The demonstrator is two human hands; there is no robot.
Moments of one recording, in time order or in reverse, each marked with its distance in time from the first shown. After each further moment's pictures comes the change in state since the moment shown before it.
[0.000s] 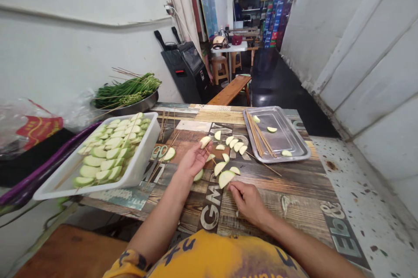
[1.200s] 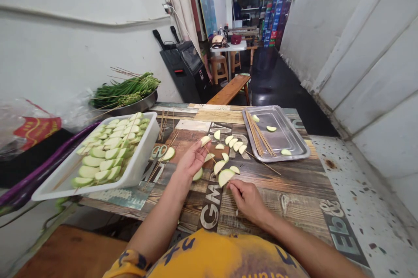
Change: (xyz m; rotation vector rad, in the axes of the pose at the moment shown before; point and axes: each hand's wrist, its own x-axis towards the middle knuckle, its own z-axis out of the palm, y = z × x) left_hand -0.003 0.001 0.006 -0.019 0.044 0.069; right_hand 0.000 0.004 0.002 0.008 0.003 0.001
